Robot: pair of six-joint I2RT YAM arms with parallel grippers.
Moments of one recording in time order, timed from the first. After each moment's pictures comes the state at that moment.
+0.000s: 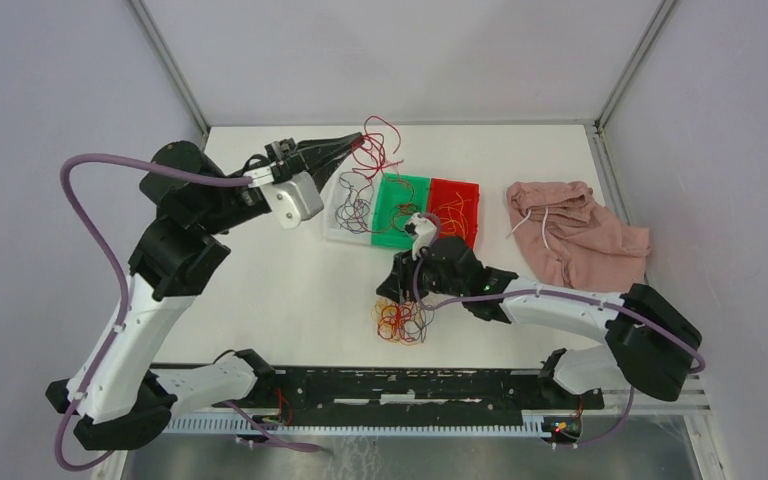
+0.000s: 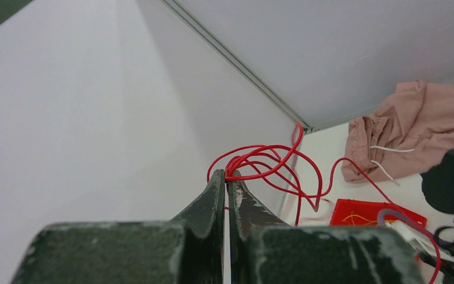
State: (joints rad) left arm -0.69 1.06 1.64 -0.33 0.51 0.75; right arm 0.93 1.38 0.67 0.26 -0.19 0.57
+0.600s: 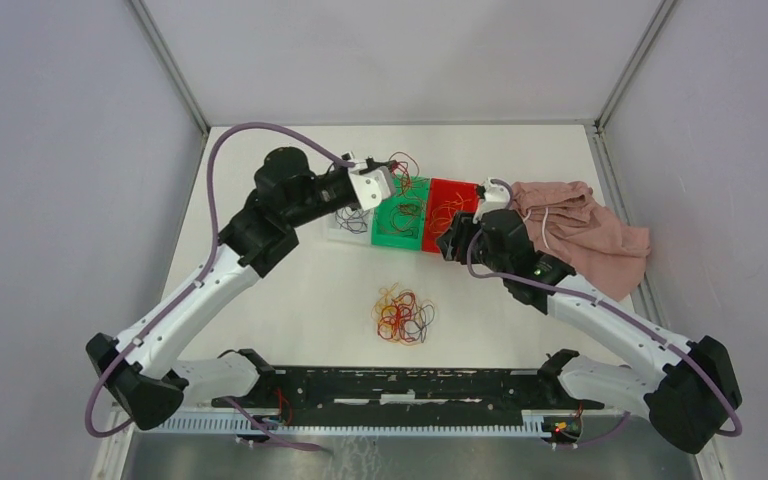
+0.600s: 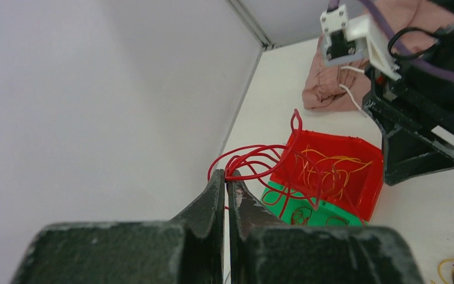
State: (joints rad) left arm -0.69 1.16 1.28 -0.13 0.38 0.72; right arm 0.66 1.08 0.72 -0.11 0.12 0.56
